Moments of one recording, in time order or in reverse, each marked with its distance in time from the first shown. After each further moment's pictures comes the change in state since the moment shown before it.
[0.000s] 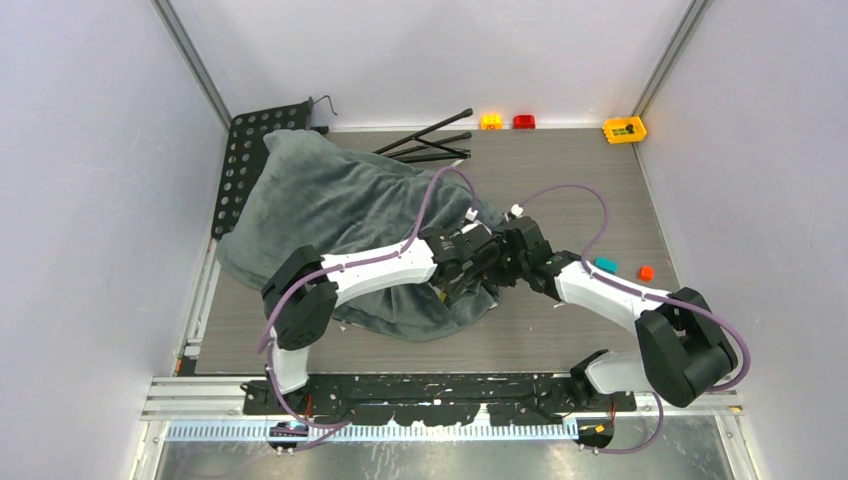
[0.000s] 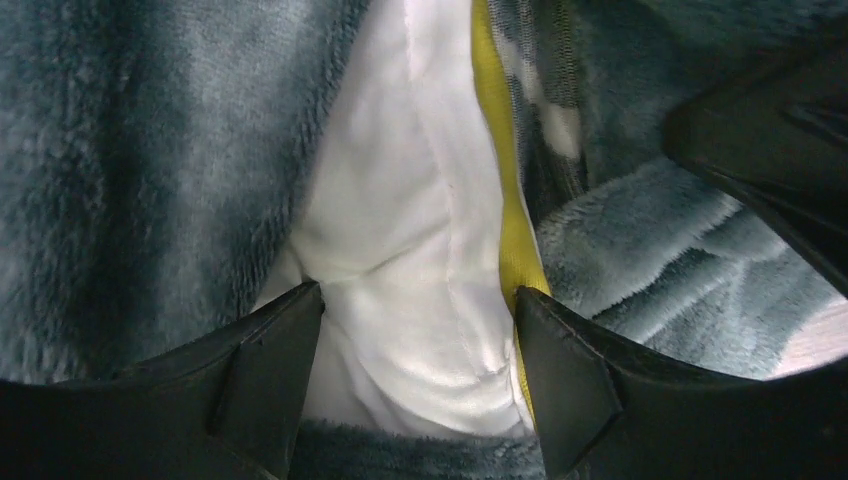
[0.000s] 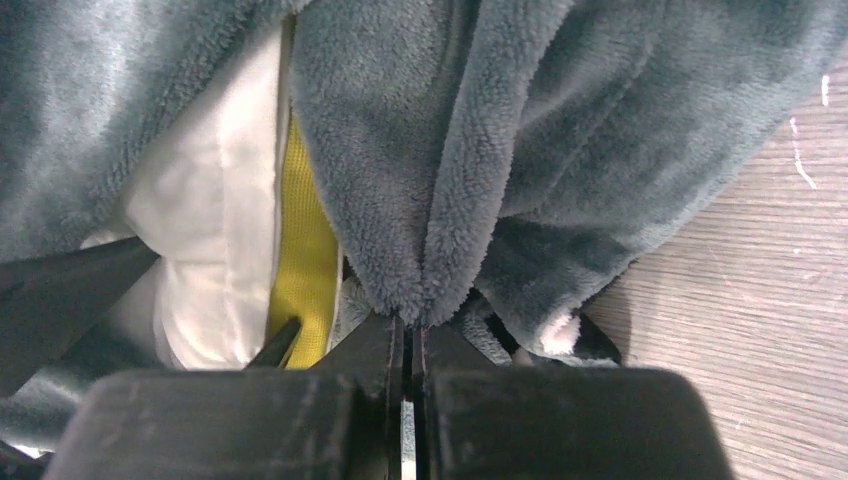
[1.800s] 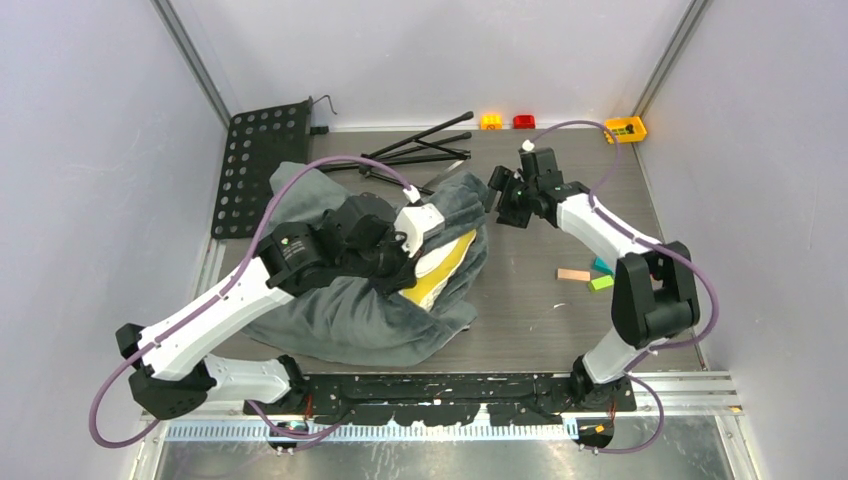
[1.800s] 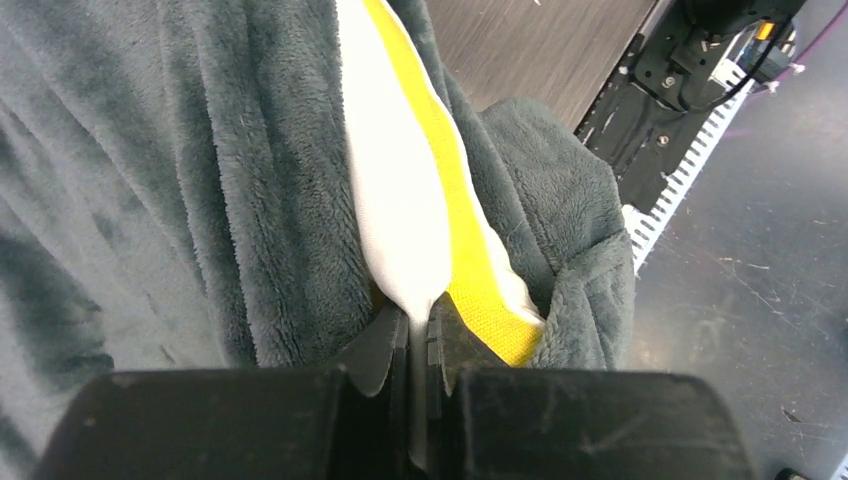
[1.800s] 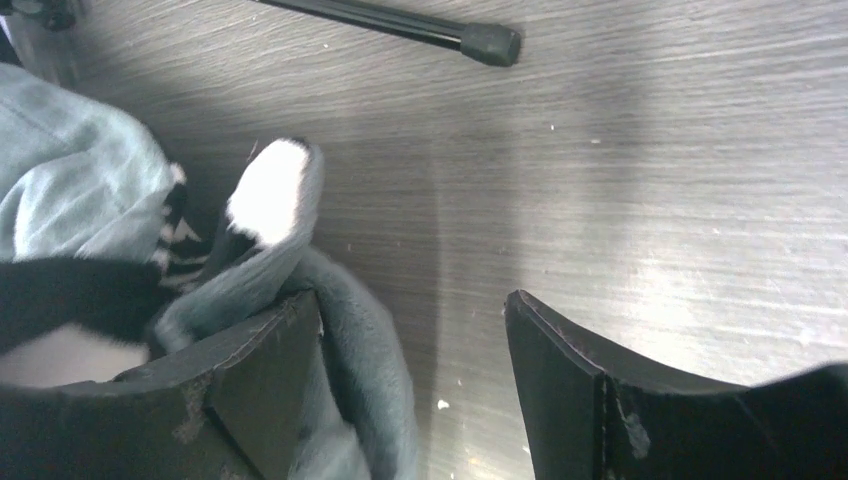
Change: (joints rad) left arm 0.064 -0.678 -0.011 -0.195 0.586 0.230; right arm -0.243 0.313 0.518 -0.206 -0.110 -0.198
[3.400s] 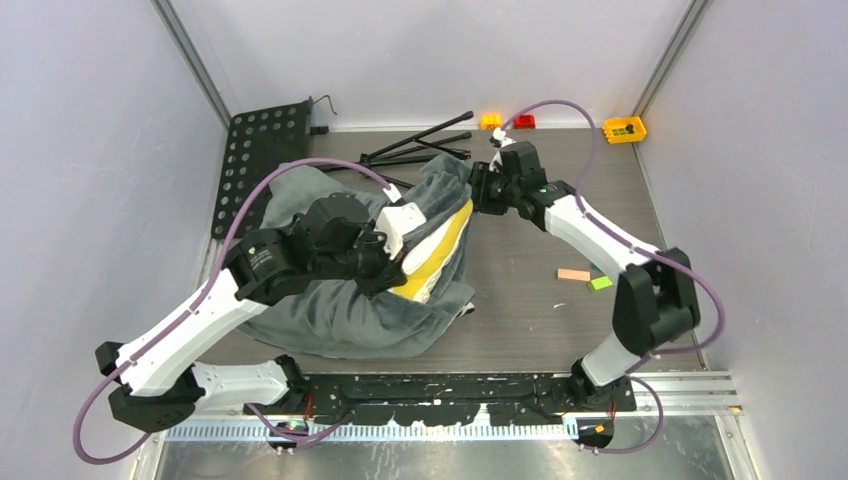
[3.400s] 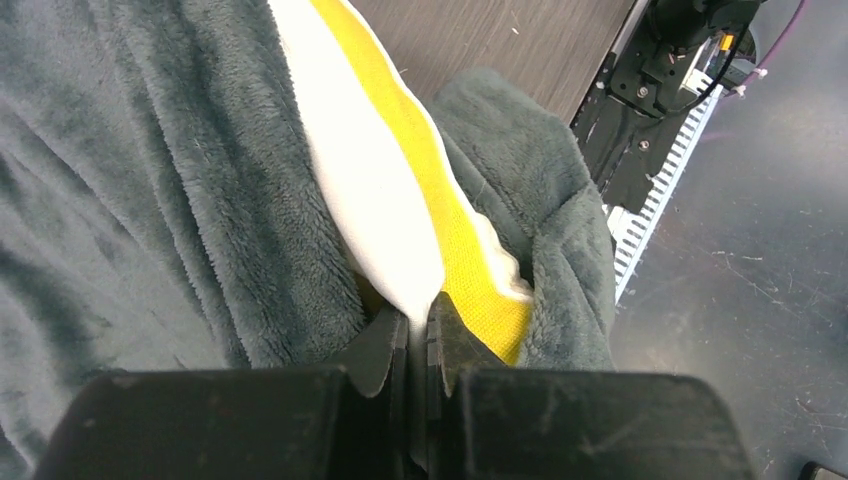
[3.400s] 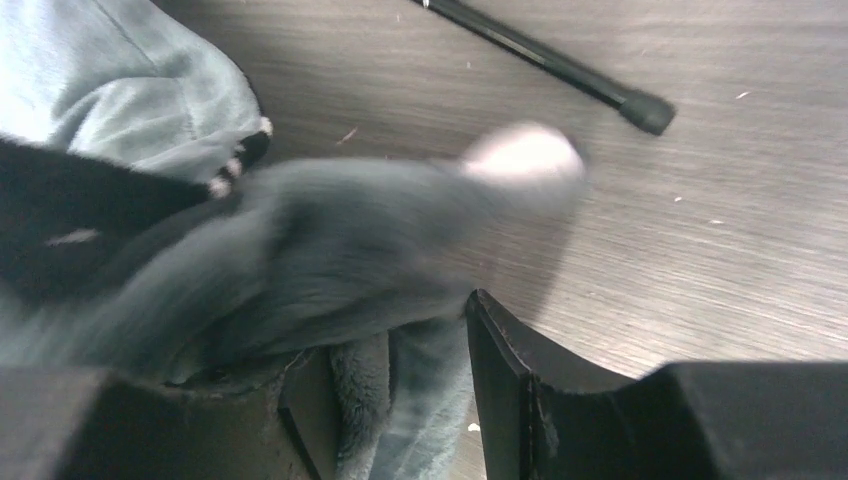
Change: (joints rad) left arm 0.020 -0.081 0.000 0.000 0.031 0.048; right arm 0.122 -0.090 0.037 0.054 0.049 -0.141
